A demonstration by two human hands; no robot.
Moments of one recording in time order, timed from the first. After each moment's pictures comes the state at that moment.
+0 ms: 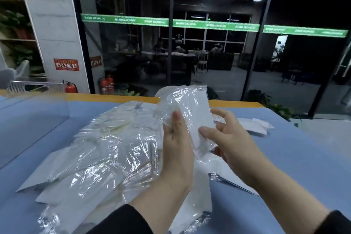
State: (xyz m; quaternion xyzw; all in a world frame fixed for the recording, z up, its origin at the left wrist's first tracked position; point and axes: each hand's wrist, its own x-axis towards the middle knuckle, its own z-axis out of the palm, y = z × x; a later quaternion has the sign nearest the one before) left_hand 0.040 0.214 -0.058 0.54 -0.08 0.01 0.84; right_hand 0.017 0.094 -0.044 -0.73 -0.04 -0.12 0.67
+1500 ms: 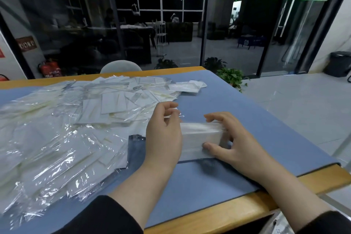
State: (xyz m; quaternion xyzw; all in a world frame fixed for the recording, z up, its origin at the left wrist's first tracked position) left_hand -0.028 0.095 -0.101 0.71 -0.15 0.06 0.69; right_hand -0.120 -0.067 -0.117 -0.90 -0.02 -0.23 0.36
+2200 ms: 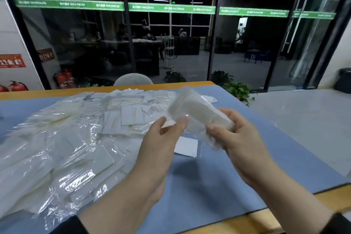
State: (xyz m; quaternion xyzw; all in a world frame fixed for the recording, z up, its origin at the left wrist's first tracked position) left_hand -0.037 0.152 -0.066 0.63 -0.12 -0.10 0.76; right_hand -0.098 -0.011 -0.070 -0.69 0.05 -0.27 0.67
